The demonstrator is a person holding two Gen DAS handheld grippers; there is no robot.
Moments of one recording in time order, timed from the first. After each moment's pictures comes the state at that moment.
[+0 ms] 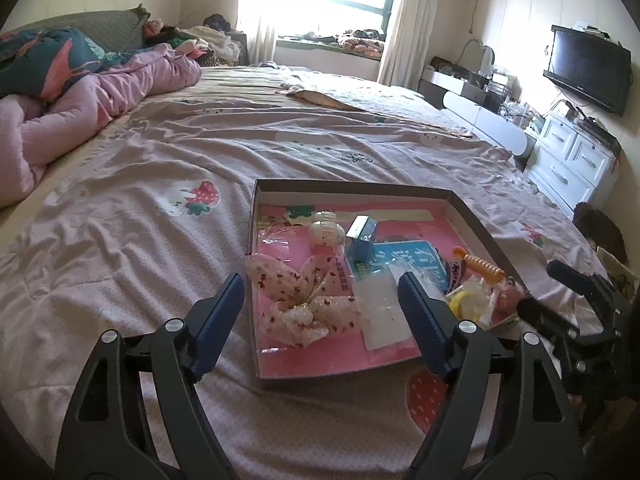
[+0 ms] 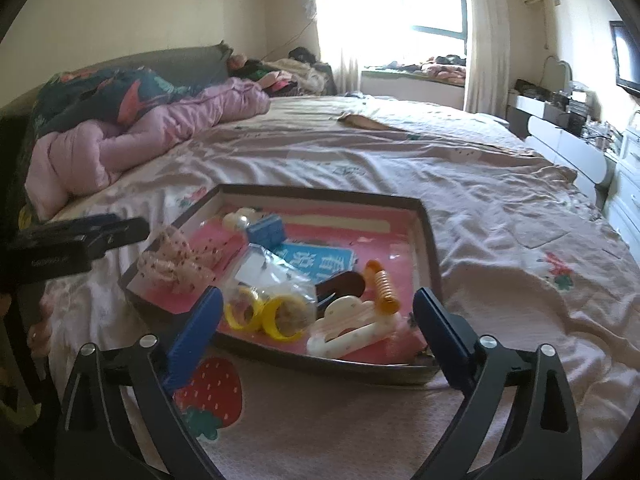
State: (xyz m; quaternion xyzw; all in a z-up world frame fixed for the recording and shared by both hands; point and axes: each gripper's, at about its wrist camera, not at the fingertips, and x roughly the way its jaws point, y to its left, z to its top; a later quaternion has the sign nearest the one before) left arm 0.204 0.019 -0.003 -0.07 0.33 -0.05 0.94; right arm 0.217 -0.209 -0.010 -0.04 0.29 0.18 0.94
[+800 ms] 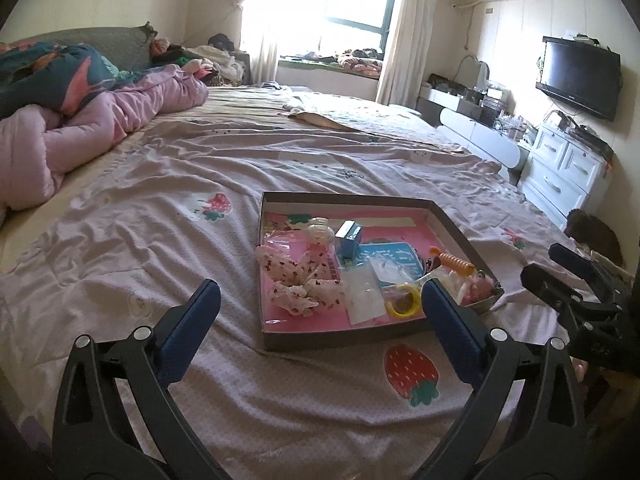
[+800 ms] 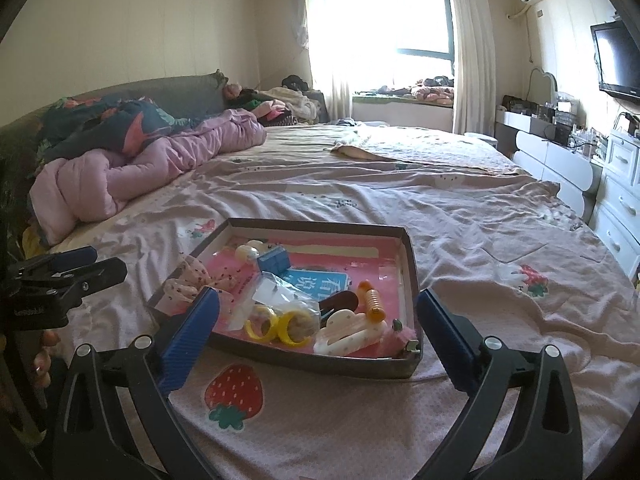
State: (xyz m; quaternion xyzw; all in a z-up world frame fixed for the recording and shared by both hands) left arm 0.148 0.016 0.022 -0.07 0.29 -0.05 0.95; right arm 0.175 -0.217 0.025 -0.02 0.25 0.17 0.95
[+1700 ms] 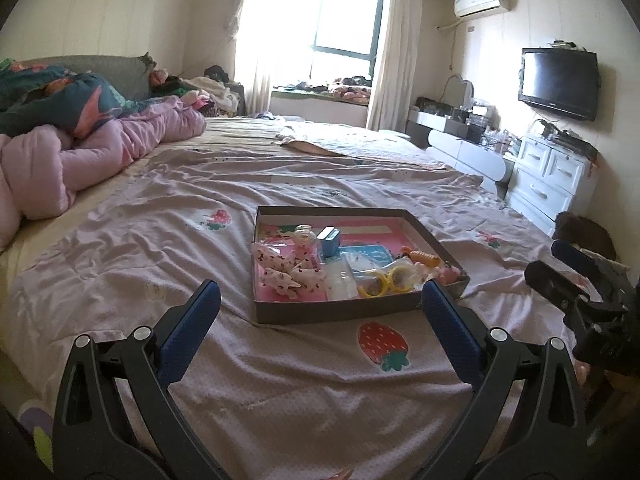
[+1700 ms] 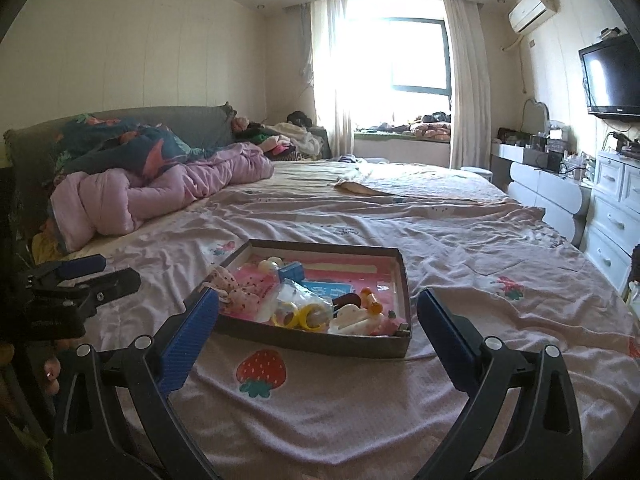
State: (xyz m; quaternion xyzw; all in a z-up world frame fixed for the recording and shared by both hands) left arm 0.076 -0.002 0.031 -0.05 0.24 -0.05 0.97; right arm 0.089 -0.228 0.036 -0.02 0.18 0.17 0.97
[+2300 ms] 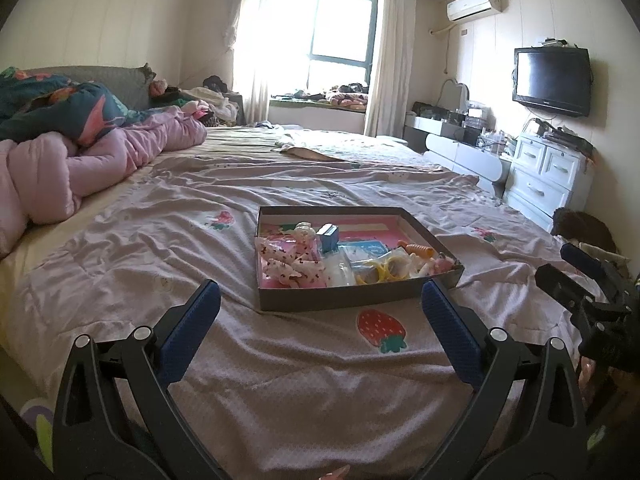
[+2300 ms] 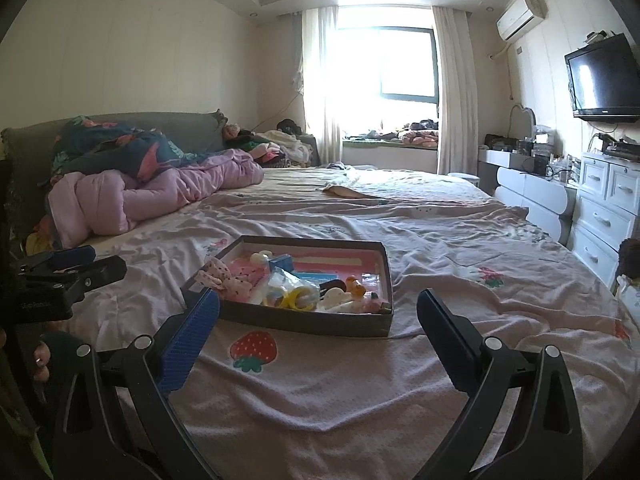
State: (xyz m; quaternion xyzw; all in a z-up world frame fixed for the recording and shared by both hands) left arm 0.051 -0.002 0.026 -0.04 0.22 -0.05 0.97; right arm 0.053 -0.241 0.024 -0.02 0.16 0.15 0.98
